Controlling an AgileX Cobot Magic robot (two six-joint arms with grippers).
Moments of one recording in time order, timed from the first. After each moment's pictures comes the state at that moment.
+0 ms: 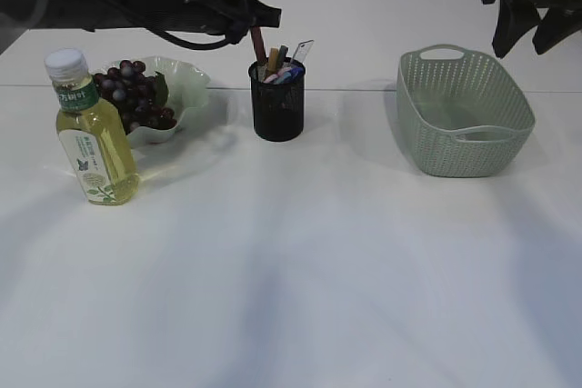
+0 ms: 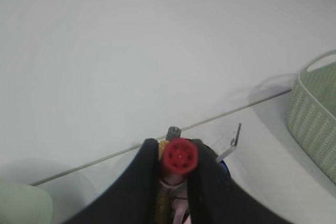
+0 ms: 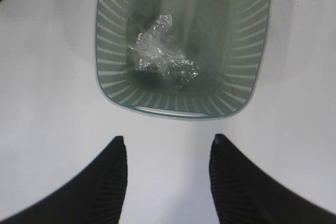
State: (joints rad) left arm -0.45 2.11 -1.65 -0.21 0.02 0.16; right arm 0.06 1.89 -1.84 0.03 1.24 -0.04
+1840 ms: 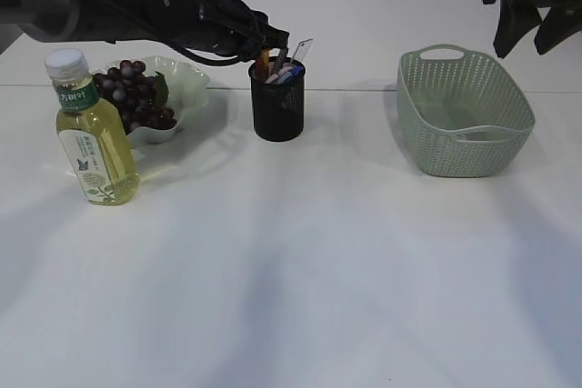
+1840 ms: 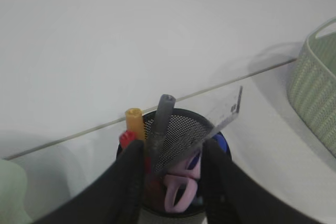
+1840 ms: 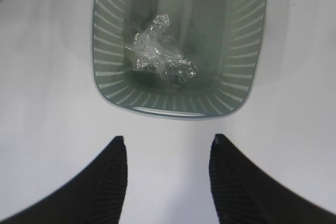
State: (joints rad) left arm -0.45 2.19 -1.72 -0.24 0.11 0.16; right arm 0.06 1.89 -1.84 0.02 1.24 -0.03
